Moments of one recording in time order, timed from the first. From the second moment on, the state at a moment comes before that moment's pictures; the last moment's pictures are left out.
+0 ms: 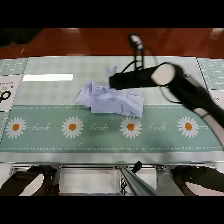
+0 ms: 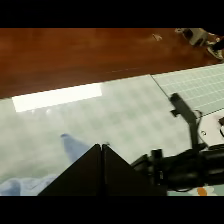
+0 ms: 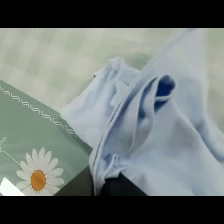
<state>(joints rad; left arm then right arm) -0.05 -0.91 1.43 0.81 -1.06 -1.30 0.56 -1.38 1.28 -1.00 0.69 1.51</state>
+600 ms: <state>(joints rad) 0.02 -0.67 1.32 0.83 -1.40 -1.40 0.75 -1.65 1.31 -0.66 0.23 1.51</state>
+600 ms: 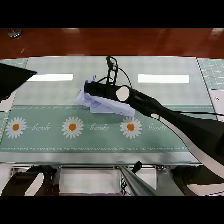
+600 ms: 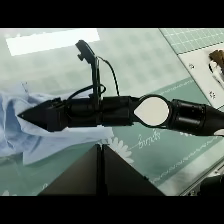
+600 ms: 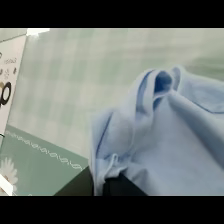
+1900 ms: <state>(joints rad) 0.02 -0.64 1.19 1.01 -1.39 -1.40 0.24 -1.39 1.29 -1.44 1.17 1.52</state>
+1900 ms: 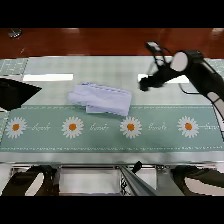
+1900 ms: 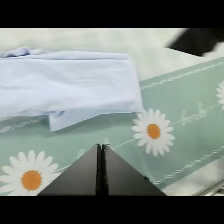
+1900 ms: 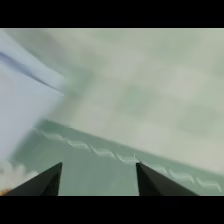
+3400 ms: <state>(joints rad) 0.02 -0.72 1.06 1.08 -1.32 -1.47 0.37 -1.42 0.84 -0.54 0.55 1.48</state>
